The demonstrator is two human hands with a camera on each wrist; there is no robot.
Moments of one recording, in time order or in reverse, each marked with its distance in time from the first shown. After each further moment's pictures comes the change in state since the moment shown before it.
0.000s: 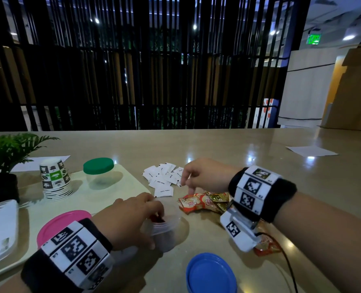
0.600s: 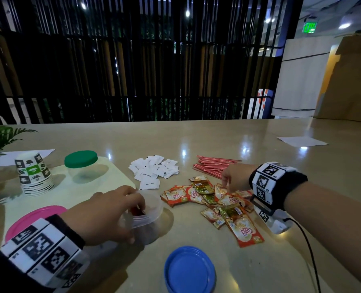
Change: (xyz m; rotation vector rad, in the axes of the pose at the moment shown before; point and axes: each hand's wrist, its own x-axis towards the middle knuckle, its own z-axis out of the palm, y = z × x) left_hand 0.004 -0.003 0.007 -0.013 -0.019 -0.029; right_hand -0.012 0.117 -0.013 -0.411 -0.160 0.404
